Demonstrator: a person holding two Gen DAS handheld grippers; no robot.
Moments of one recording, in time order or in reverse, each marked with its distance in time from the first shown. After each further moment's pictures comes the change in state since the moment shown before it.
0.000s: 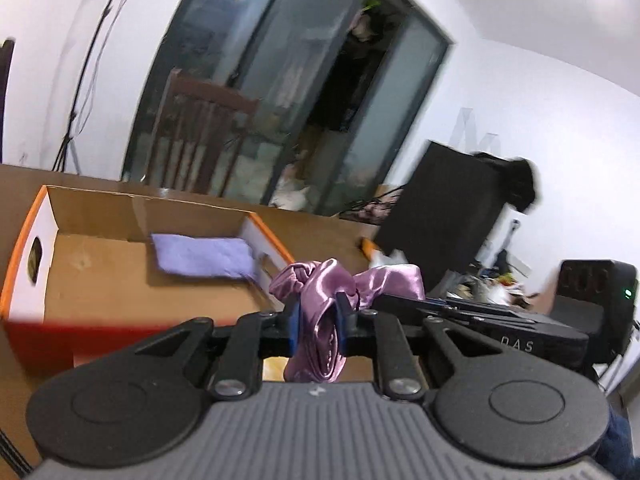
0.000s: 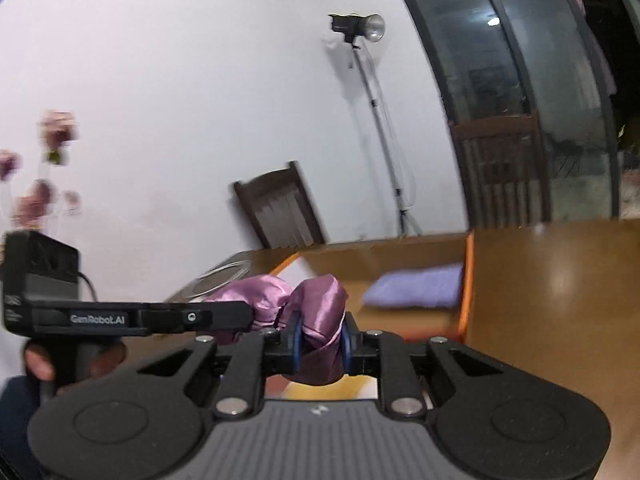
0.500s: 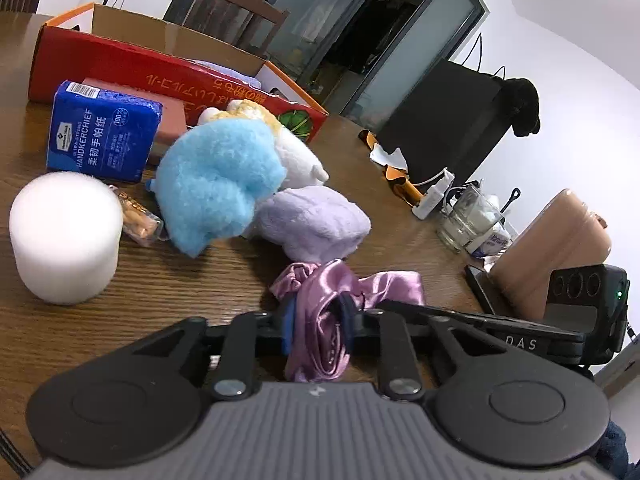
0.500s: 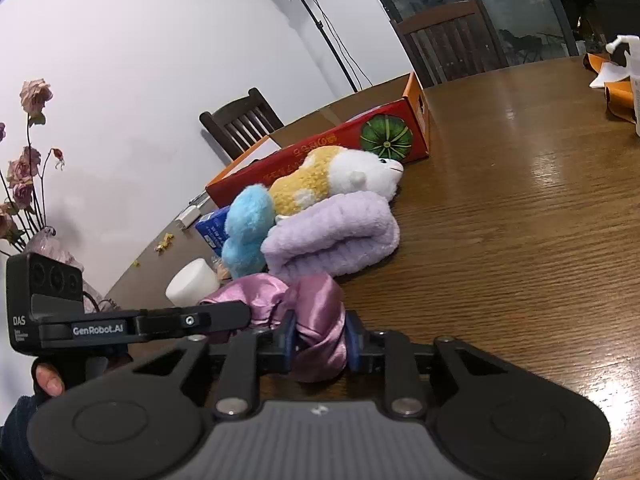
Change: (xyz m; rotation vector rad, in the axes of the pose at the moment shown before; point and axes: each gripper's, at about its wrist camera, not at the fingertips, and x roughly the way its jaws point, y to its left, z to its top) left arm -0.041 -0.023 -0.174 -0.139 0.166 -0.019; right arm -0.064 0.002 -0.157 0.223 0.199 0.001
